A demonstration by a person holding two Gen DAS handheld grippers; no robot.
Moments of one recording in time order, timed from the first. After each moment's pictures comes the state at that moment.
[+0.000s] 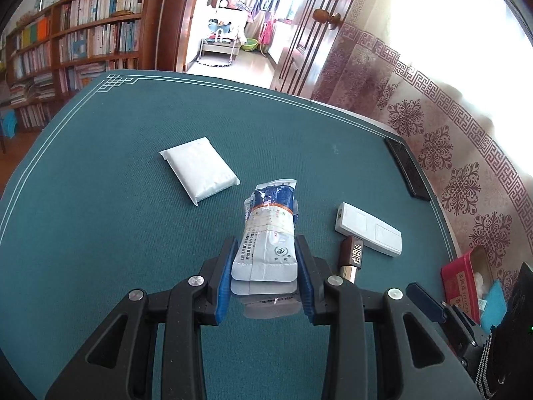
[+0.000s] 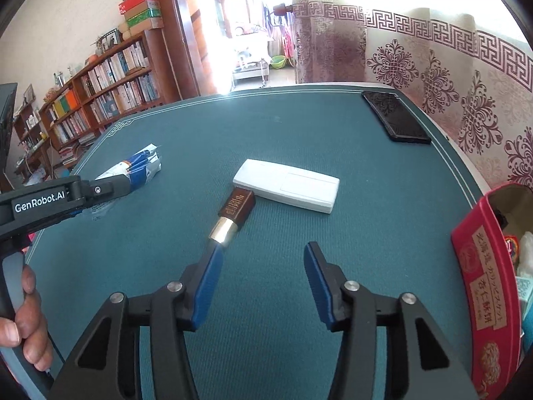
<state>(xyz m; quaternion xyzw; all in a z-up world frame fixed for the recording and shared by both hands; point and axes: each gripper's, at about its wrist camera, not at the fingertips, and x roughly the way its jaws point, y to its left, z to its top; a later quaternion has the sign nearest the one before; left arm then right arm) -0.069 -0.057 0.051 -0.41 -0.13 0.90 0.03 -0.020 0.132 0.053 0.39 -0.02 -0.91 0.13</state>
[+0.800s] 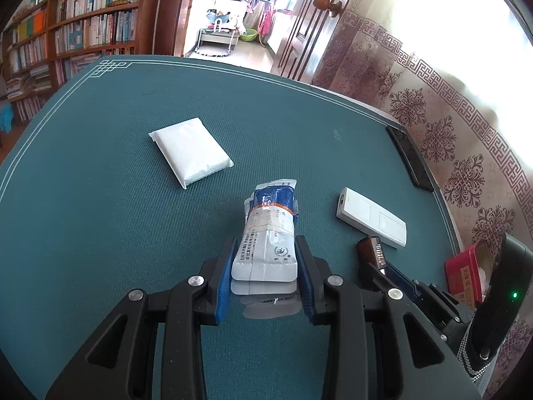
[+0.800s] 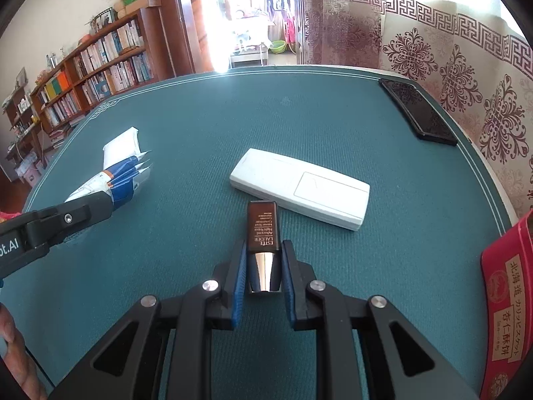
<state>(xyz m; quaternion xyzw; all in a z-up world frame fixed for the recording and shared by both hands) -0.075 -0.050 0.034 -0.43 -0.13 0.89 0.05 -0.053 0.117 0.031 0.42 0.01 -0.90 0.12</state>
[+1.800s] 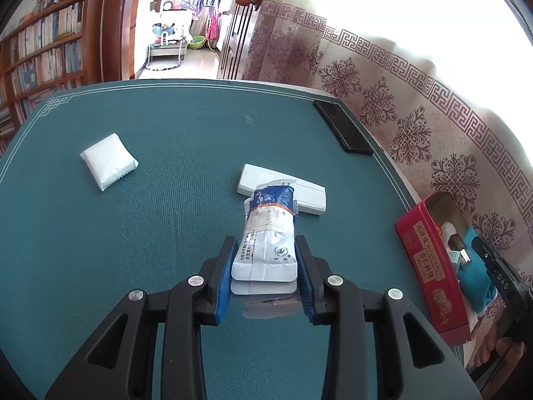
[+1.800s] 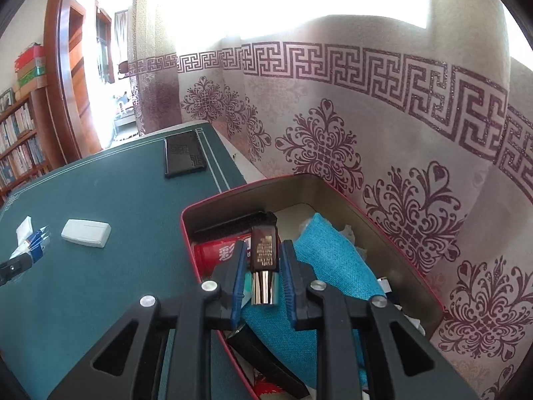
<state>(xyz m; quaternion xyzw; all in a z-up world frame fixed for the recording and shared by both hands) -0.040 0.028 0.063 -0.41 -0.07 0.90 0.14 0.051 0.319 0.101 0.32 -0.04 -0.93 -0.14</state>
